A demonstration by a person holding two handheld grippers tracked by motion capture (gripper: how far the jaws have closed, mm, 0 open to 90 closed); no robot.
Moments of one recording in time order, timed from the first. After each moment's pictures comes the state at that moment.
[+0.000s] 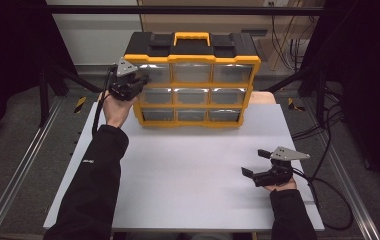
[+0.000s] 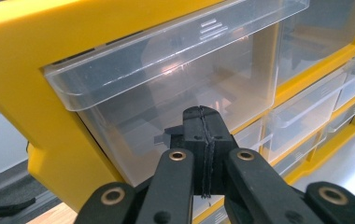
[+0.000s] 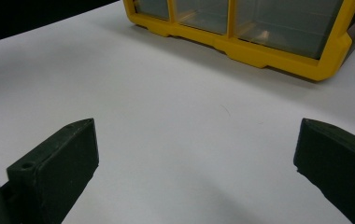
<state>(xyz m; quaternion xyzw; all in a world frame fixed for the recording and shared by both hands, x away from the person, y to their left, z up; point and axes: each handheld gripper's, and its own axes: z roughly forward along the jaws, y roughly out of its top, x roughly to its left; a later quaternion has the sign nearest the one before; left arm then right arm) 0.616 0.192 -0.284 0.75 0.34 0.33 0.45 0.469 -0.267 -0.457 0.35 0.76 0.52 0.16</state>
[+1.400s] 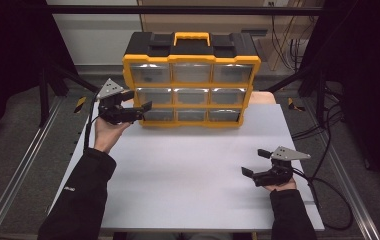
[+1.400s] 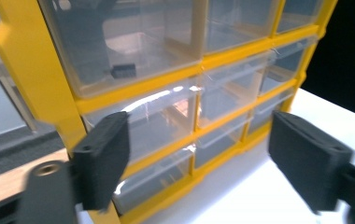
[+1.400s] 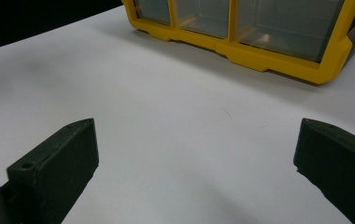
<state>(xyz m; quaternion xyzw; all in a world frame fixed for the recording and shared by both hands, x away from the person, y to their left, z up) 0.555 0.217 -0.311 0.73 0.35 0.25 0.52 0.468 -0.267 -0.456 0.35 0.75 0.53 0.16</state>
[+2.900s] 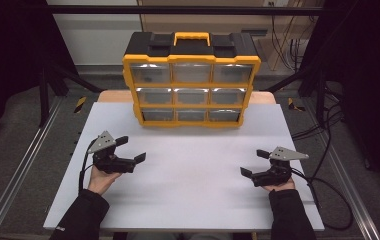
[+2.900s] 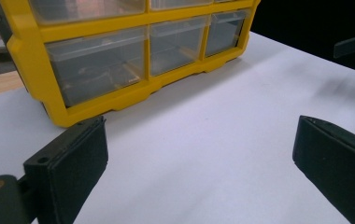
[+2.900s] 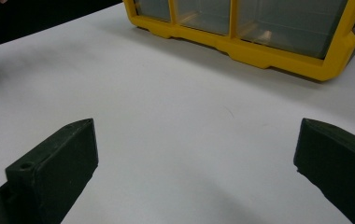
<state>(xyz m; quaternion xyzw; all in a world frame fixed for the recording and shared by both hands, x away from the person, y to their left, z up) 0.483 0.250 -0.420 0.75 0.33 0.19 0.53 0.469 -0.265 -0.459 0.35 0.76 0.53 0.16</state>
